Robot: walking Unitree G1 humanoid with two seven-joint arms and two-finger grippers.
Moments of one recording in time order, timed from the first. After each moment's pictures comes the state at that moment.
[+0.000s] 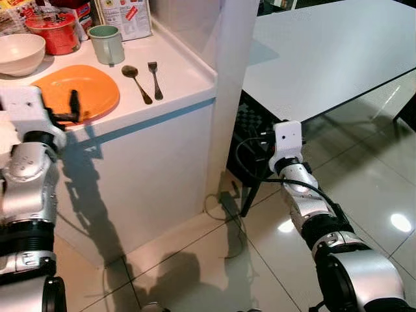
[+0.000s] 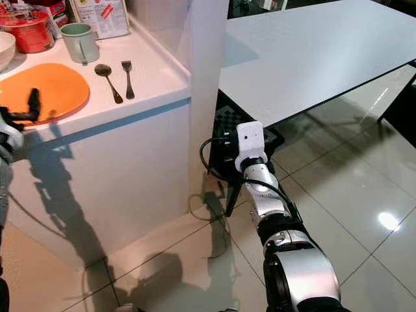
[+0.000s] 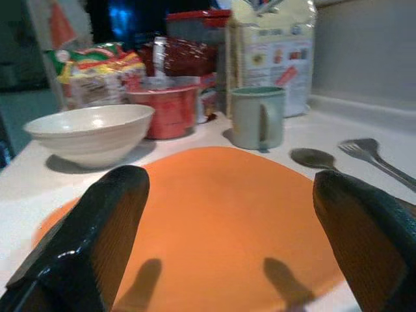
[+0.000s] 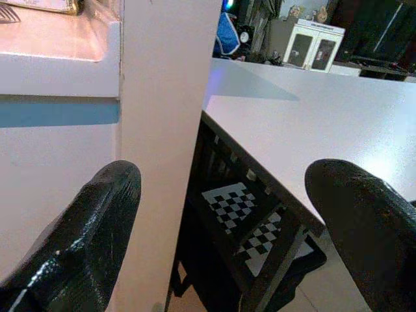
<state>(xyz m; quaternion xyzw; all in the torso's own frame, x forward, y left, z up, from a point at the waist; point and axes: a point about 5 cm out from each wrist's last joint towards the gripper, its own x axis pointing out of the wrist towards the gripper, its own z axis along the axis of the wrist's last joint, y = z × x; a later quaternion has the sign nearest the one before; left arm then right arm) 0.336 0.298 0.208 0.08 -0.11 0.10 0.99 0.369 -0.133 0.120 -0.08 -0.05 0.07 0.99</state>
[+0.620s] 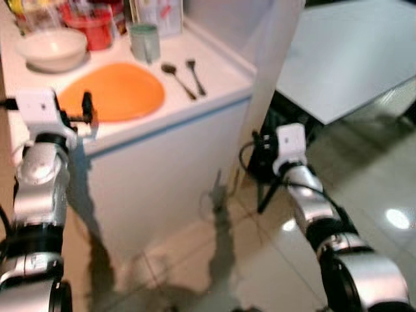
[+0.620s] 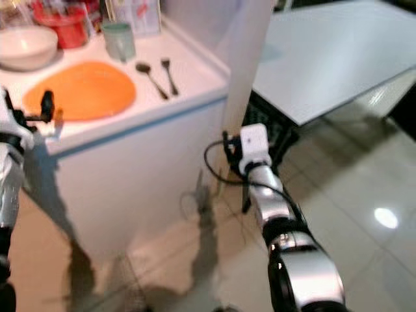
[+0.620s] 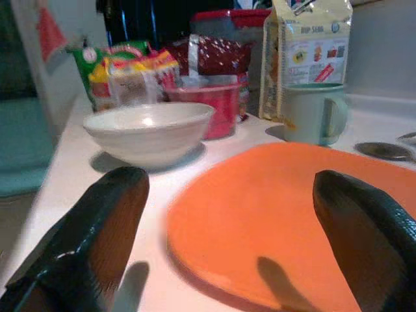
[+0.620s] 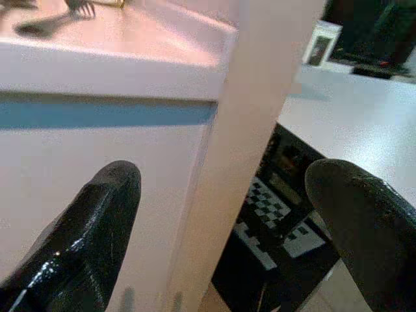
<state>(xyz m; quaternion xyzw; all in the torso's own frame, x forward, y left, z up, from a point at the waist) 0.338 0.282 0.210 0.10 -0.13 0.08 0.98 0.367 -0.143 0.115 -0.09 -0.04 0.06 0.99</state>
